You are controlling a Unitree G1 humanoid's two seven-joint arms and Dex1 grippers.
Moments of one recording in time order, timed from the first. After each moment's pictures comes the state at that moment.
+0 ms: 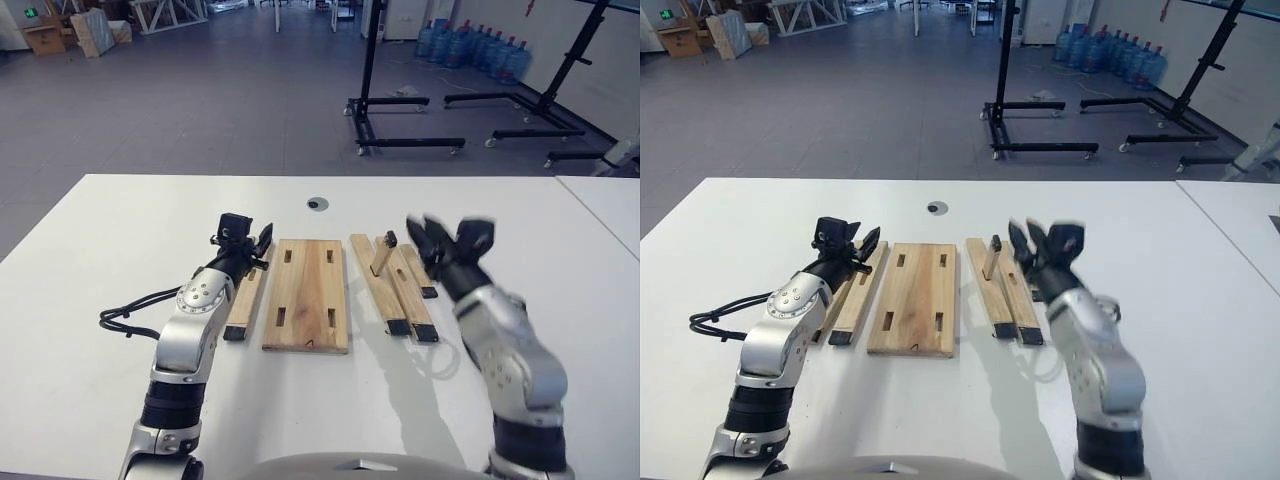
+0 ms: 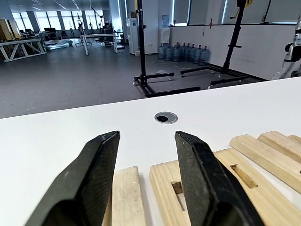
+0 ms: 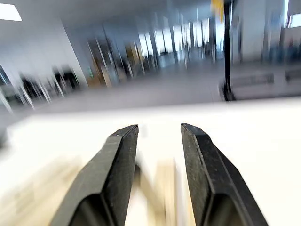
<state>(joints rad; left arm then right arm) -0.20 0.17 -0.02 -0.24 -0.11 0.50 -0.19 0.09 -0.20 -0.08 -0.49 0.43 0.55 0.15</state>
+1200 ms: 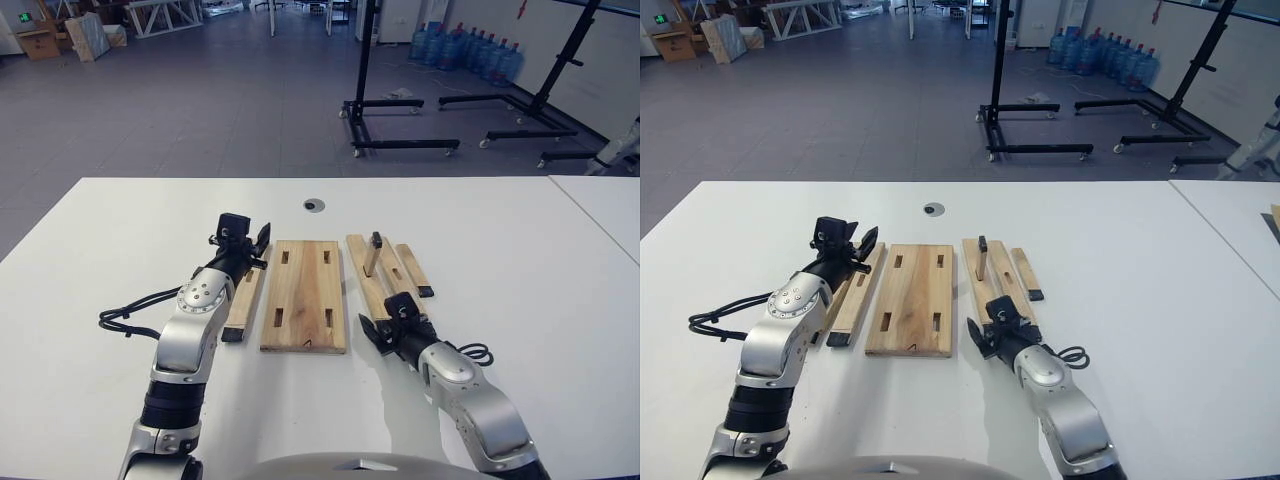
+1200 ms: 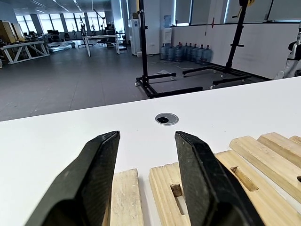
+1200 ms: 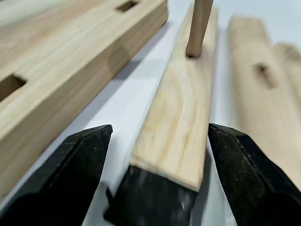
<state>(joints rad) -0.20 0.16 -0.03 -0.23 -0.10 0.50 -0.16 0.16 -0.21 0.17 -0.42 0.15 0.76 0.16</state>
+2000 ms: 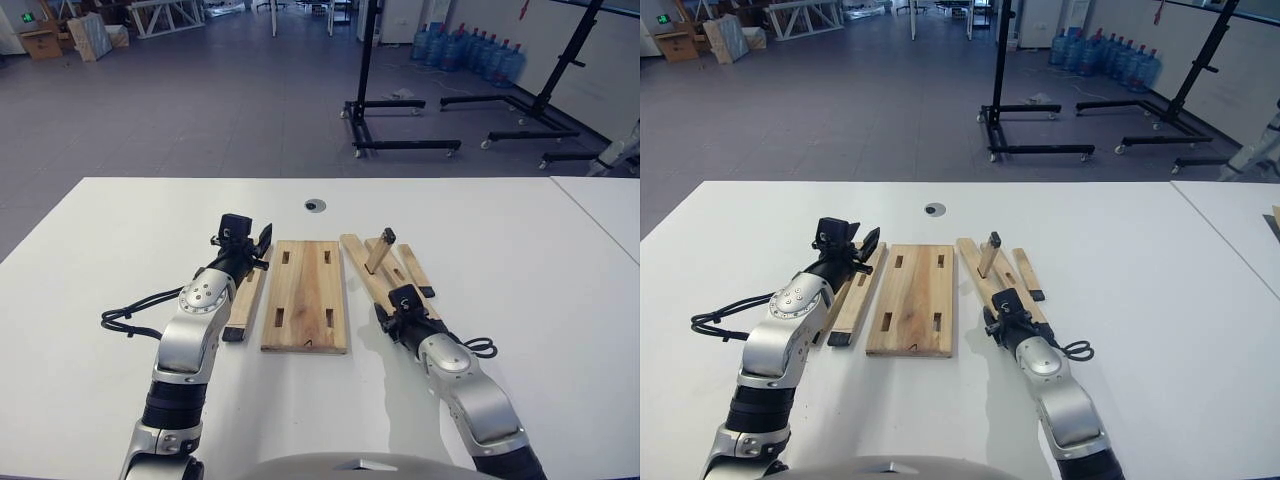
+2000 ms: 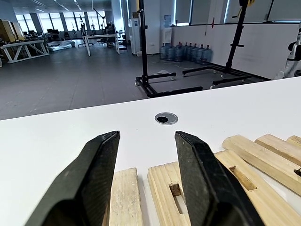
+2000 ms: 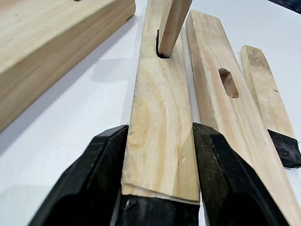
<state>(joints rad) -0.20 0.15 -0.04 -0.23 -0.10 0.50 -0.16 0.11 -0.21 0.18 -0.34 0.00 0.64 0.11</state>
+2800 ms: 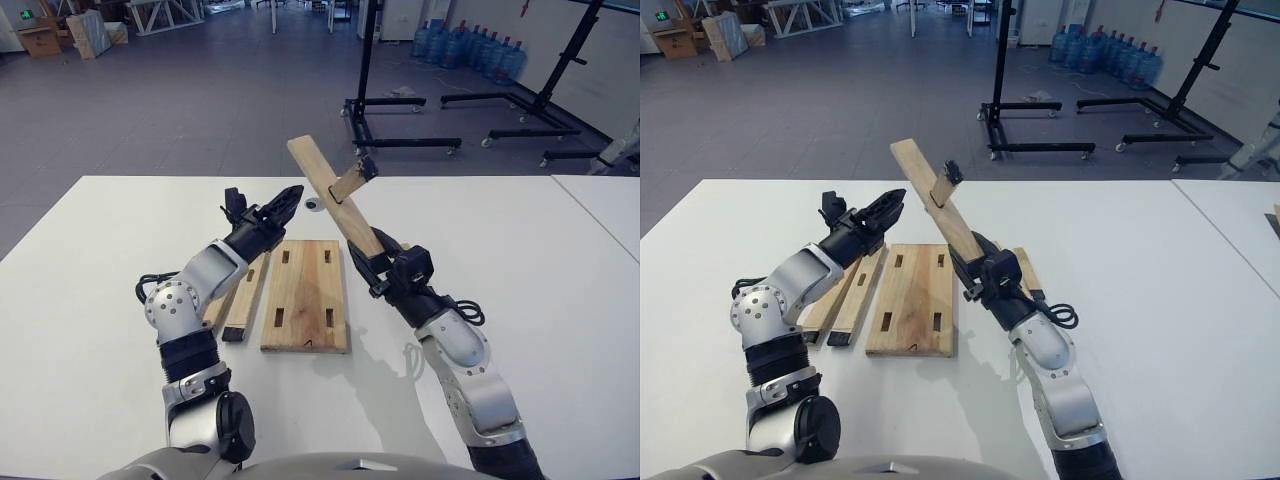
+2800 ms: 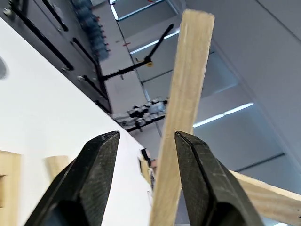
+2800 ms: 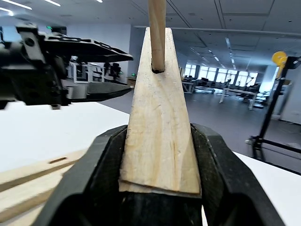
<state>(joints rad) -0.48 -0.10 0.49 -0.07 -1.32 1.08 0.11 0.06 -0.20 0.19 -0.42 0.16 0.10 0.34</state>
